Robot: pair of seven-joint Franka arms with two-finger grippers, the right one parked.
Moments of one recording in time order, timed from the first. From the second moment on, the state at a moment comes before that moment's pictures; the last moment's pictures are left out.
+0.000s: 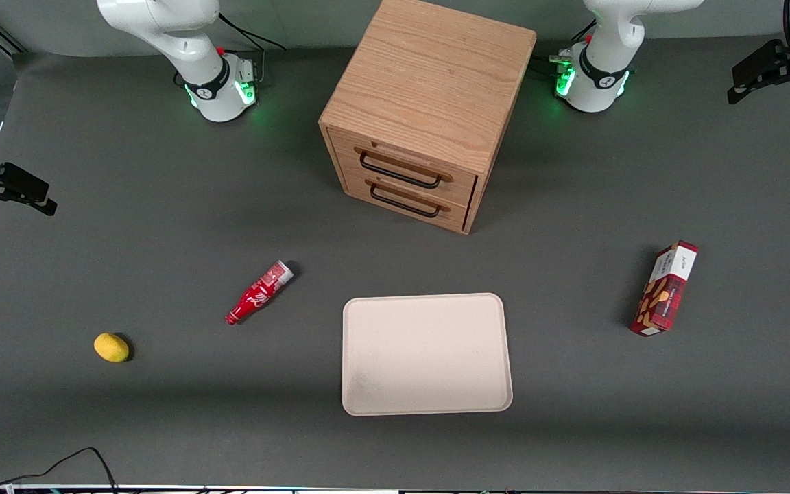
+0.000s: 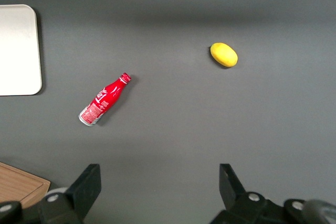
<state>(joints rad) -0.02 -0.21 0.01 -1.62 0.00 1.29 0.02</state>
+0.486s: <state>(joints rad) -0.02 -0.21 0.02 -1.61 0.00 1.29 0.02</state>
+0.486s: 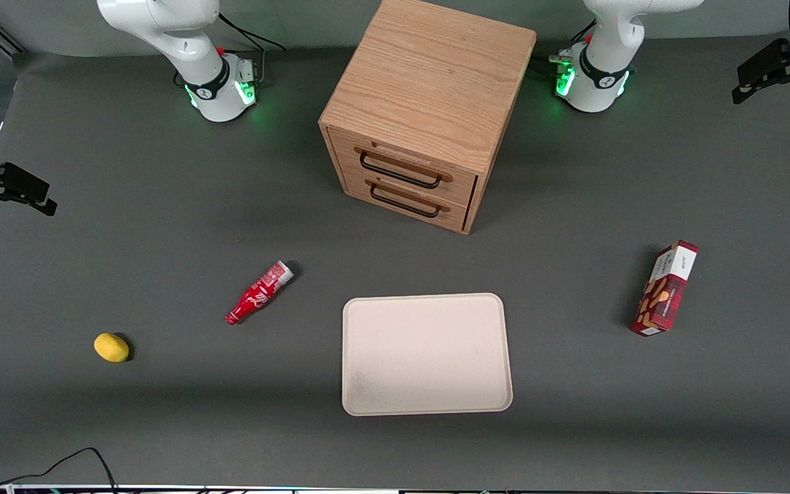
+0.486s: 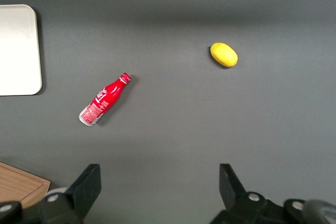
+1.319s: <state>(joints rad) -0.02 -0.19 0.03 -1.61 0.00 1.27 0.02</state>
